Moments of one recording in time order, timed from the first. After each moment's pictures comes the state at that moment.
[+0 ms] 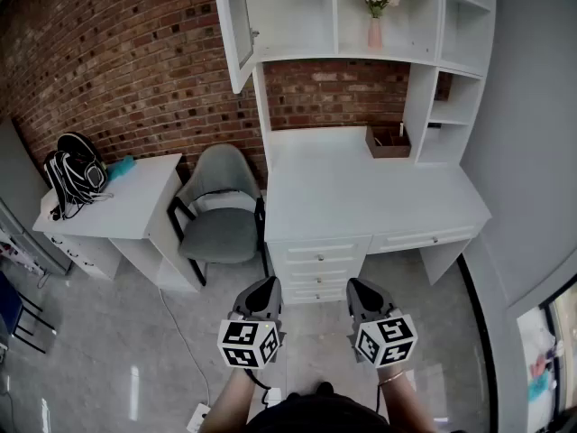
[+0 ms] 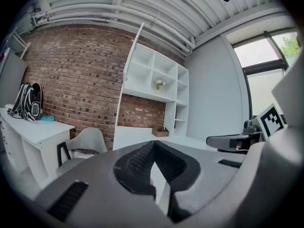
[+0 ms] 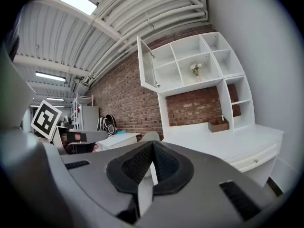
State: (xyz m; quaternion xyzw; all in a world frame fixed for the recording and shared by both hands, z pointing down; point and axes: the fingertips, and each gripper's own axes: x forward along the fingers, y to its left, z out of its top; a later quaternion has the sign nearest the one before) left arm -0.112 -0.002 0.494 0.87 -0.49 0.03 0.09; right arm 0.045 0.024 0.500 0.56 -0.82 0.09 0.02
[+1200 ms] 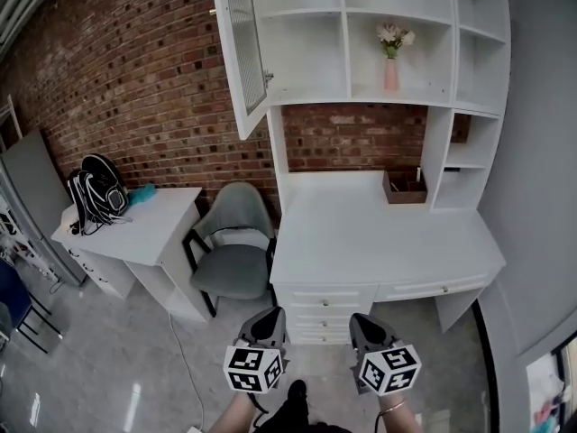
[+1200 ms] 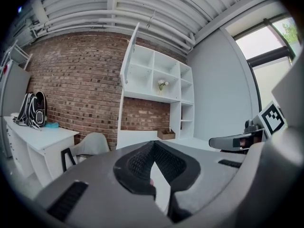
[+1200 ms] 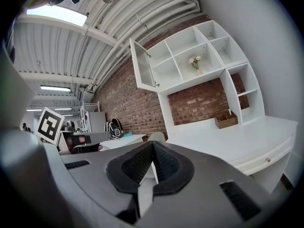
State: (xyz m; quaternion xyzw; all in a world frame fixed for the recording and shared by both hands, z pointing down) left arm -0.074 -0.029 0.483 0.85 -0.53 0.04 0.07; right arm 0.086 -0.009 0.499 0.52 -0.85 0.13 0.00
